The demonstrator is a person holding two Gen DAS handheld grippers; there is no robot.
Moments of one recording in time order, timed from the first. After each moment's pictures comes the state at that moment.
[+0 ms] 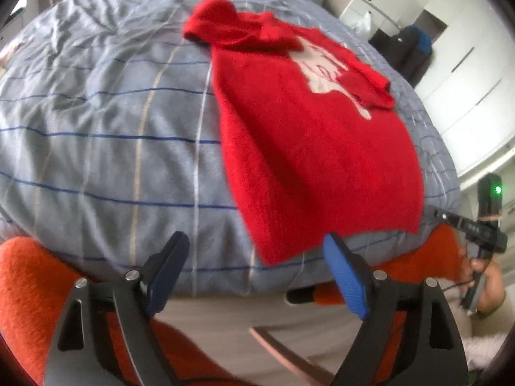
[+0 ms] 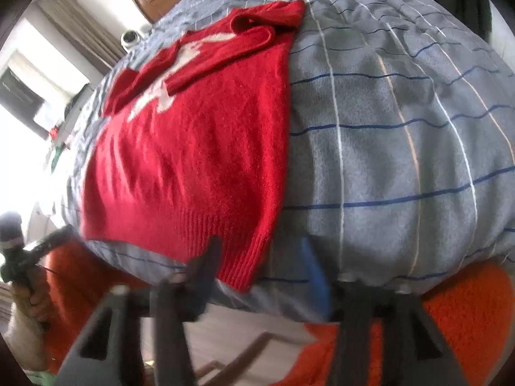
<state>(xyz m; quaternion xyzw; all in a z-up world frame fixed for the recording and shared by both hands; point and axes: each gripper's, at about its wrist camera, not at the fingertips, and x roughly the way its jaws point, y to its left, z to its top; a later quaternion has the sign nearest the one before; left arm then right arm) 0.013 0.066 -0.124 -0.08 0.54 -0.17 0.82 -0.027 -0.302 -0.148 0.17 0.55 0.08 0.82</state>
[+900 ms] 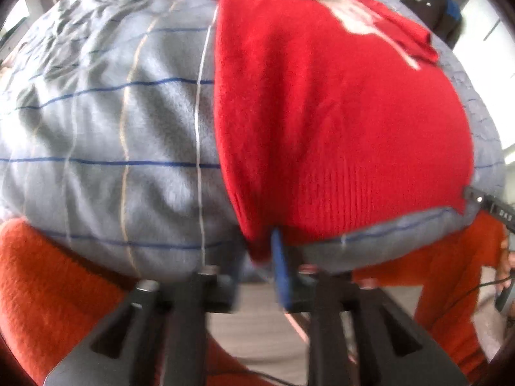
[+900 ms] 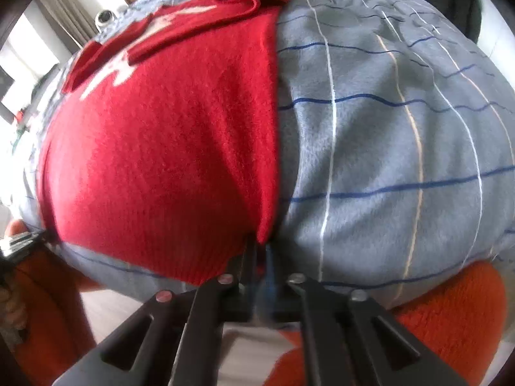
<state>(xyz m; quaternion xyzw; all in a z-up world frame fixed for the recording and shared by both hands) -0.004 0.049 -0.162 0.00 0.59 -0.10 0.80 -0.023 -0.280 -0.173 0.09 0.58 0.01 0.81</state>
